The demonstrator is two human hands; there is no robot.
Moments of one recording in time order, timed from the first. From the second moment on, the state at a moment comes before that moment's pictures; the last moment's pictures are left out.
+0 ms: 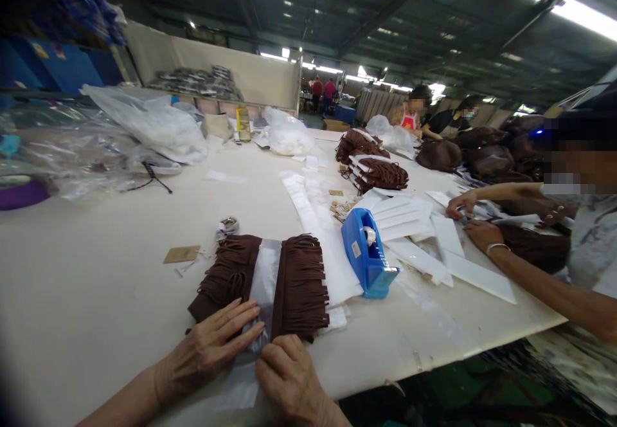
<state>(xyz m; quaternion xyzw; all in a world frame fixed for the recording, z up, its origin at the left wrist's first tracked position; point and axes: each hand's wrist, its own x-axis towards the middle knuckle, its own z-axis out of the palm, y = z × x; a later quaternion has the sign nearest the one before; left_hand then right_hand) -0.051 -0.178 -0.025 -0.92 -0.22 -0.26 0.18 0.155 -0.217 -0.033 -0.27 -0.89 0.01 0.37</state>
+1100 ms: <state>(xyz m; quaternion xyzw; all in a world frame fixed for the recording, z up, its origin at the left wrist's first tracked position) -0.020 -0.200 -0.019 -0.88 -0.29 -0.35 0.13 0.162 -0.257 -0.046 -0.28 -0.85 -0.10 0.43</state>
